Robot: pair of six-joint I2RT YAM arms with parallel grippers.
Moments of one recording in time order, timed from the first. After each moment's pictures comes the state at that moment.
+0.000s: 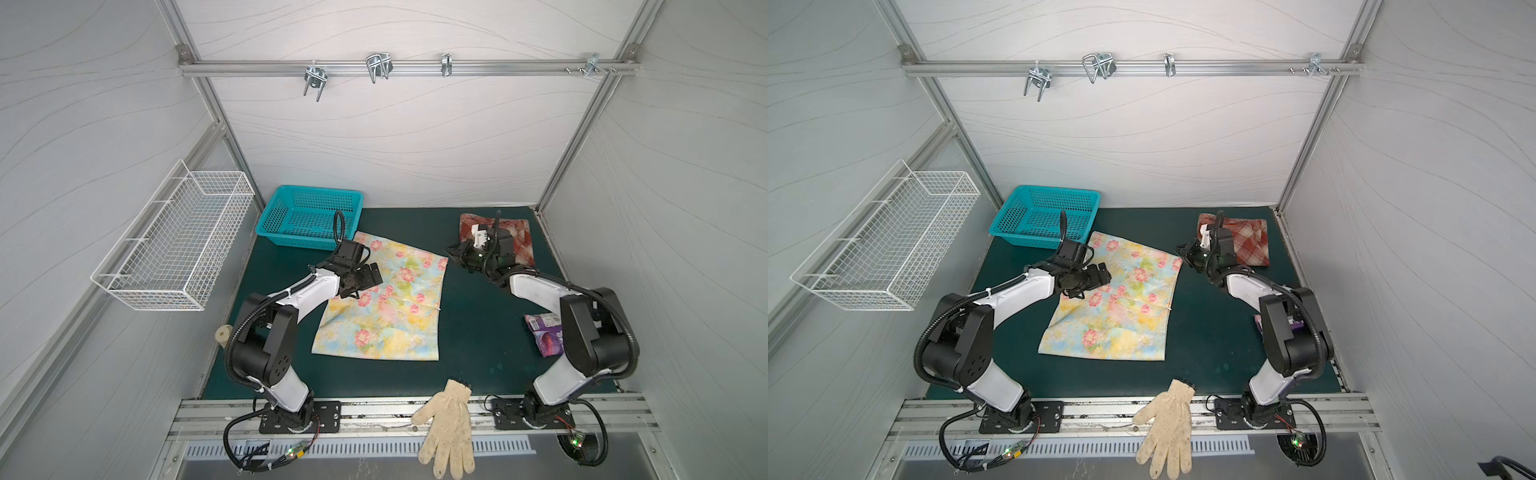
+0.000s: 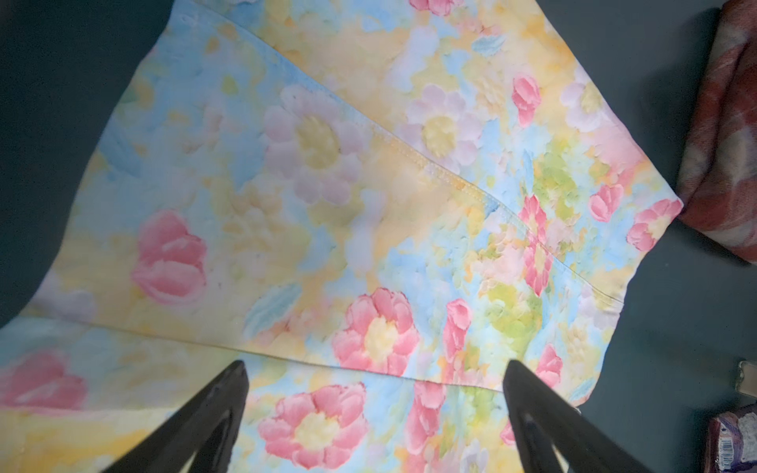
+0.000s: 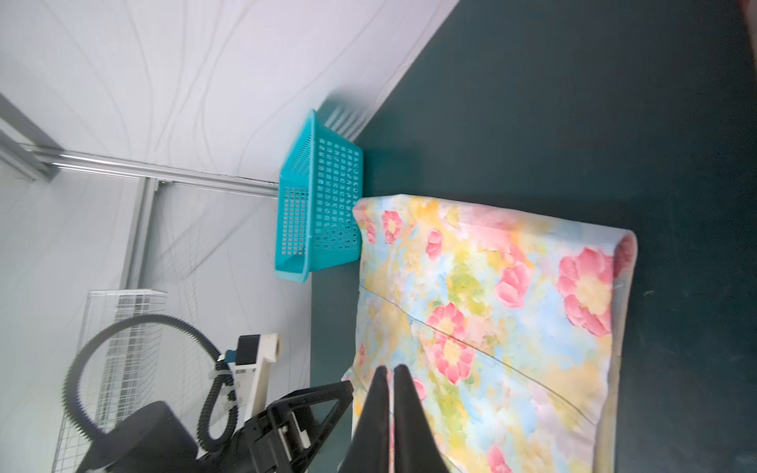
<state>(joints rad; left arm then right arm) -0.33 1.62 1.00 -0.41 0.09 -0.61 0.30 1.60 0.91 0.26 -0.53 0.97</state>
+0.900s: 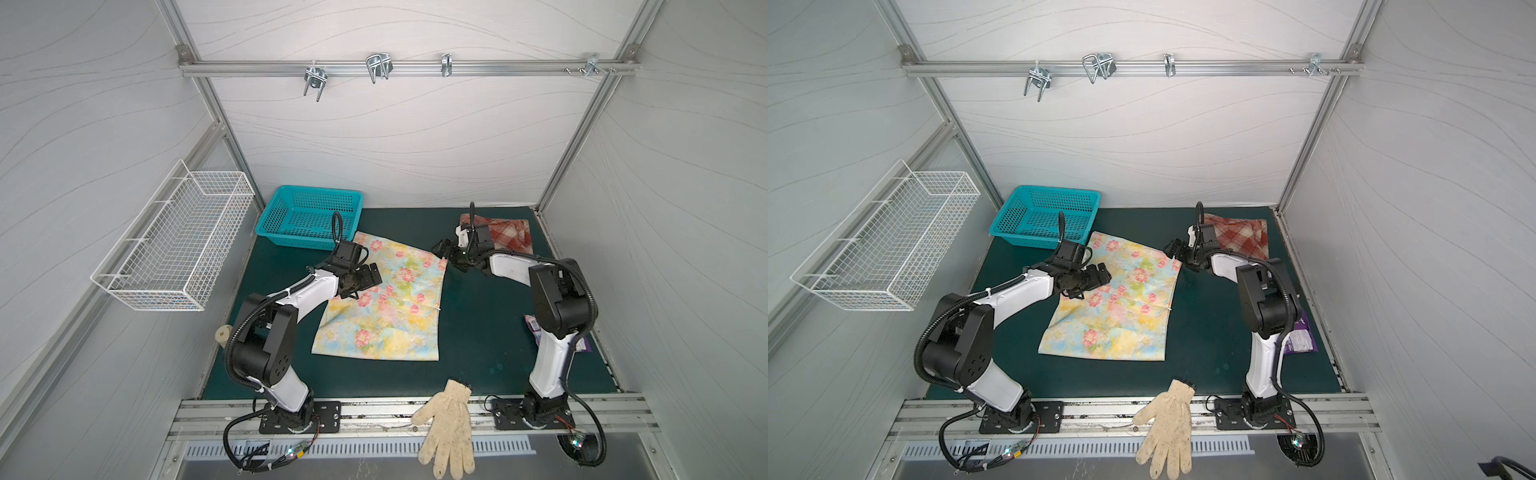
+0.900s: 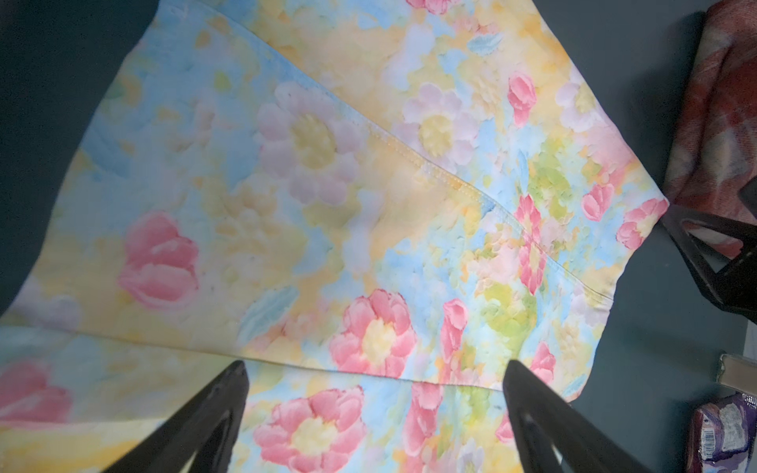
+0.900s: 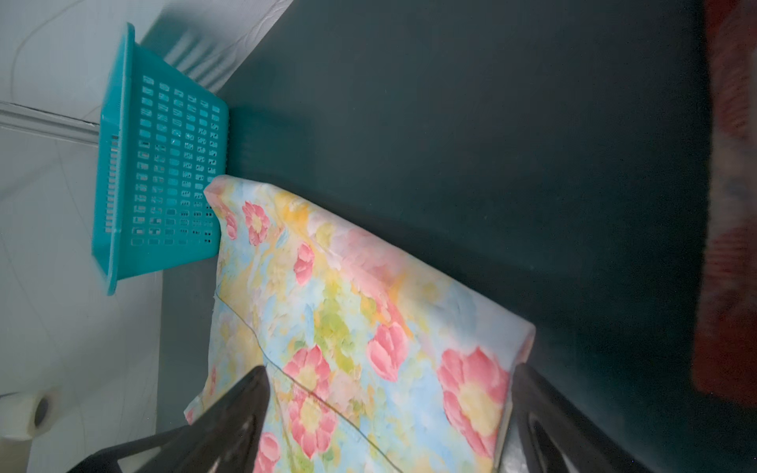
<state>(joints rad) -0.33 1.62 0.98 -0.38 0.13 -0.61 0.32 1.96 1.21 -0.01 -0.41 0.63</state>
